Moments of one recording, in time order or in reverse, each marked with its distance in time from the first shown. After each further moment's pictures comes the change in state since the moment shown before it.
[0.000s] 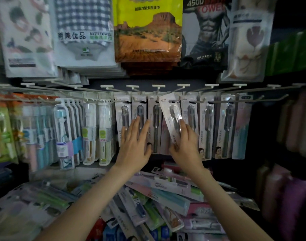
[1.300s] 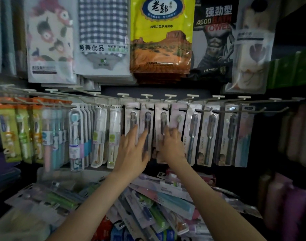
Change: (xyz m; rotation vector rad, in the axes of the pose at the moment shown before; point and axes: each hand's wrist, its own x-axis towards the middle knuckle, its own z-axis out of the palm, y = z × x) left_hand -0.019 -0.013 -0.029 0.062 0.066 -0.060; right_hand 0.041 -0.033 0.051 -0.312 -0.185 0.185
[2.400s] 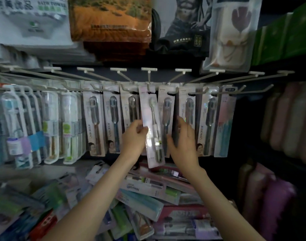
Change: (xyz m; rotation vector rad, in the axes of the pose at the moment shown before) left_hand 0.062 0.101 0.069 -0.876 -0.116 -0.623; right_hand -0.029 0.122 -0.033 0.407 0.249 -0.098
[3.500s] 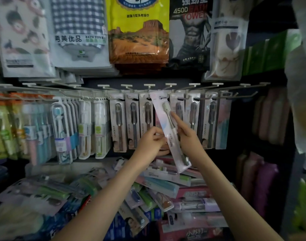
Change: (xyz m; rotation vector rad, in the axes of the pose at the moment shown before) left_hand -0.078 0.053 -0.070 -0.246 -0.359 -0.119; right_hand -0.019 -0.102 -0.040 0.416 -0.241 0.198
